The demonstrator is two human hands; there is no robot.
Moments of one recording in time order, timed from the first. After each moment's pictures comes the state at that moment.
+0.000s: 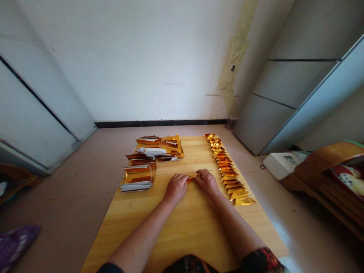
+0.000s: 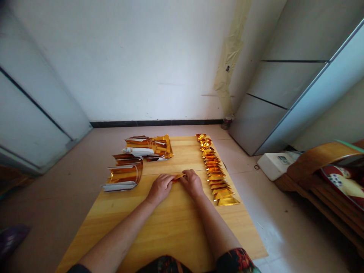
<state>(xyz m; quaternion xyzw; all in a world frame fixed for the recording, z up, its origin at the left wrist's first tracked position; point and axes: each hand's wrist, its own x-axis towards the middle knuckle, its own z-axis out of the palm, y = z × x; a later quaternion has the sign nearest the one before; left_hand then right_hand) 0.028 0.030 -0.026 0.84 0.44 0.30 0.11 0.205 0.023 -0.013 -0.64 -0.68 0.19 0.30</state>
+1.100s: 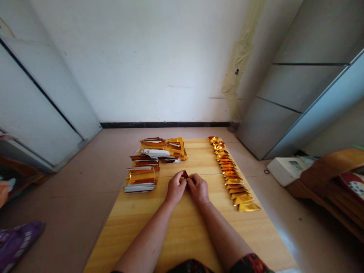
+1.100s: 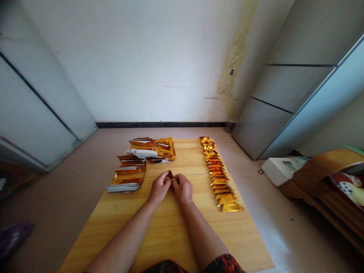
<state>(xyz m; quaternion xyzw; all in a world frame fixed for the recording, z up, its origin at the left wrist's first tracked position) 0.027 0.038 -0.031 0.63 0.53 0.46 0.34 0.148 0.021 -0.028 -0.62 -0.62 0.23 0.43</state>
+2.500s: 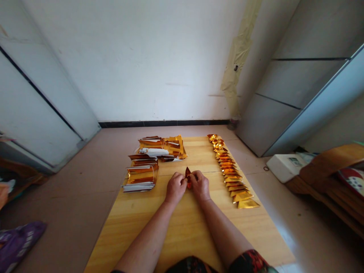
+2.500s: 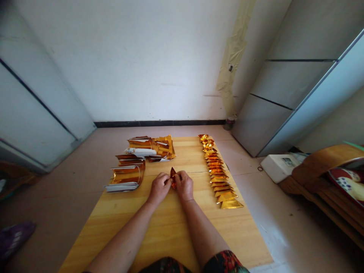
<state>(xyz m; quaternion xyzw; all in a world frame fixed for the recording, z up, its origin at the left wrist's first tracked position) 0.026 0.032 -0.025 0.72 0.54 0.39 0.20 0.151 0.024 -0.024 -0.63 -0.57 0.24 0.47</state>
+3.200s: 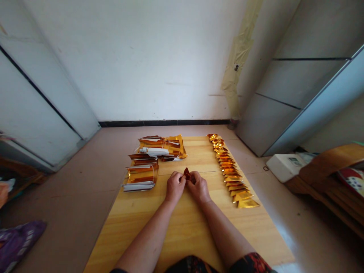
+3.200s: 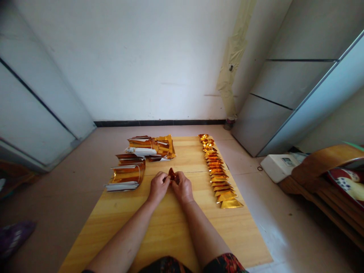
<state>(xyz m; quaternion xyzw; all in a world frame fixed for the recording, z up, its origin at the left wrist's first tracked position) 0.026 0.036 -0.029 0.69 0.56 0.42 0.19 0.151 0.018 -0.027 -0.61 -0.62 0.26 0.42</state>
